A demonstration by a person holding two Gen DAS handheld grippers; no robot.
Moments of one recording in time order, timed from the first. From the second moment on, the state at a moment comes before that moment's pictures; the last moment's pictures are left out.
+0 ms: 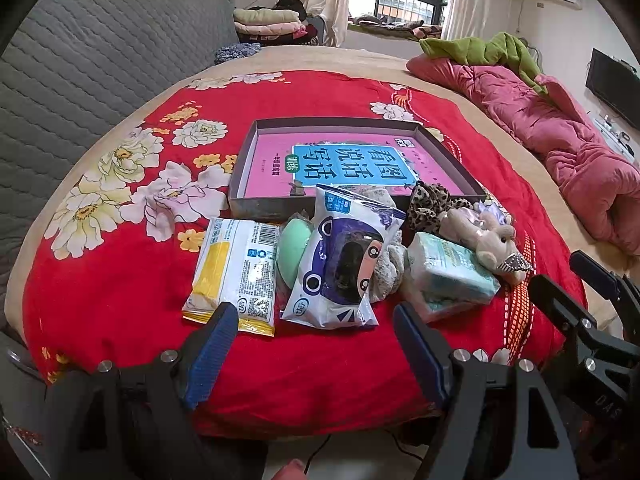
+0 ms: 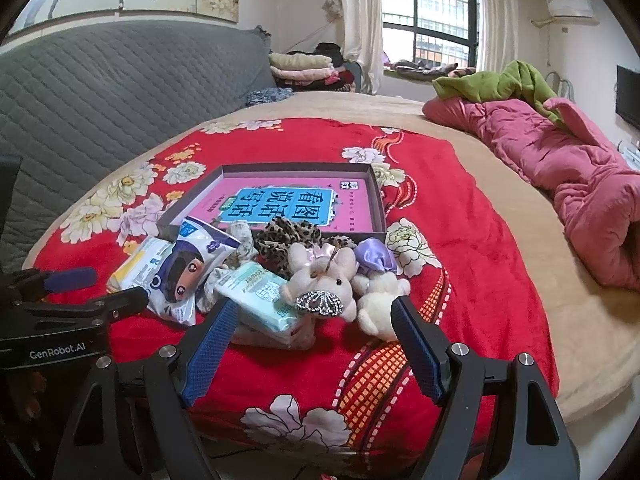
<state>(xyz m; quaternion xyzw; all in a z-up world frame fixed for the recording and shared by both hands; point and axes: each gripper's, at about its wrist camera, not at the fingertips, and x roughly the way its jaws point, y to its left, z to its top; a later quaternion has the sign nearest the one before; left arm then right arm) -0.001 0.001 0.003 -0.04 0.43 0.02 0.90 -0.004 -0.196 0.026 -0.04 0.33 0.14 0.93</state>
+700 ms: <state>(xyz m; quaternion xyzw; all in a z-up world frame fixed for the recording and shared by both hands) 0.001 0.002 -0.002 -0.05 0.44 0.01 0.90 -0.002 -0.196 0.024 -0.04 0.34 0.14 0.93</state>
